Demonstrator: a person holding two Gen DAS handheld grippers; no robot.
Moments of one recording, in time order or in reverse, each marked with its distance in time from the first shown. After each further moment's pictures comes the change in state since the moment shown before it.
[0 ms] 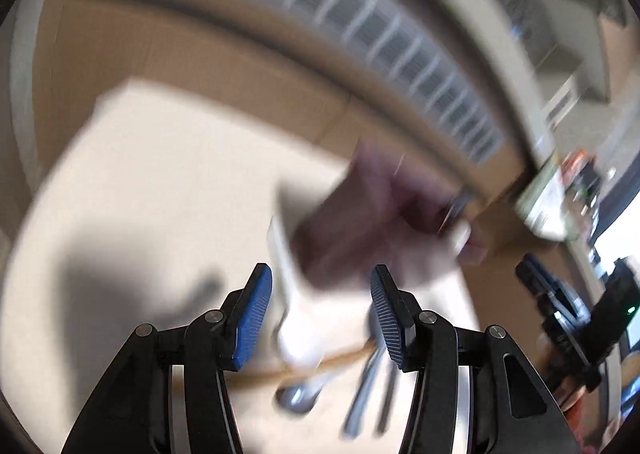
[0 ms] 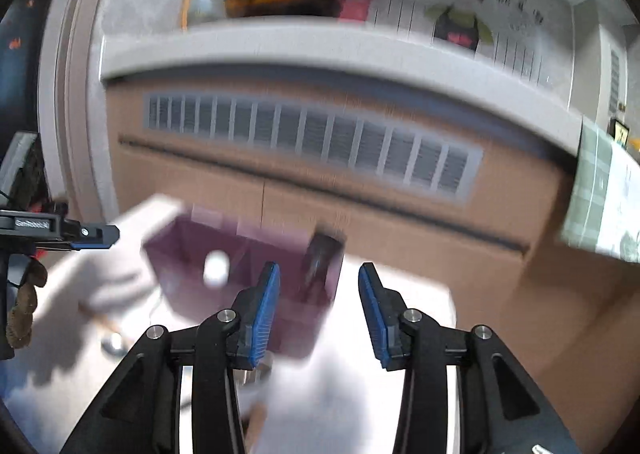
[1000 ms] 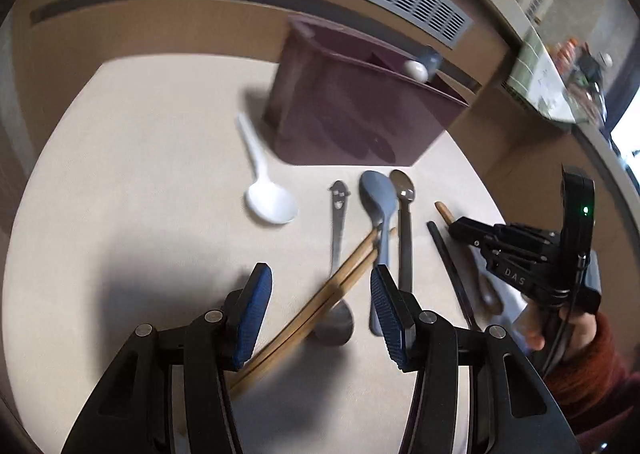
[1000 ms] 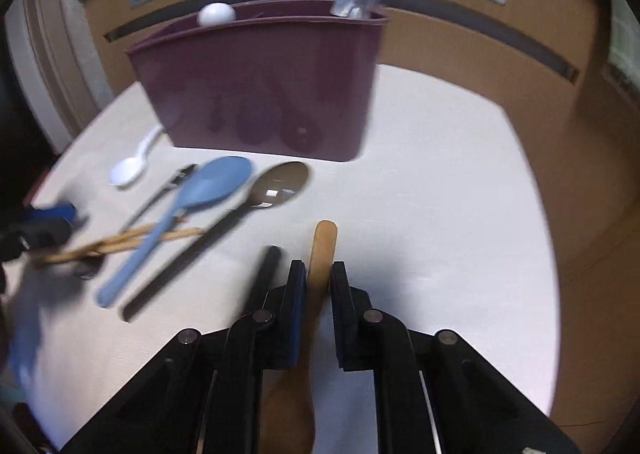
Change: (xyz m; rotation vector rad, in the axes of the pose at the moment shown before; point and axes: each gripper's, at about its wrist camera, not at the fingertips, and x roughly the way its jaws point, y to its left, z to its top) left arm -0.008 -0.051 -0.075 0.266 0.140 0.084; right arm 0.048 0.020 -0.103 0.113 0.419 0.076
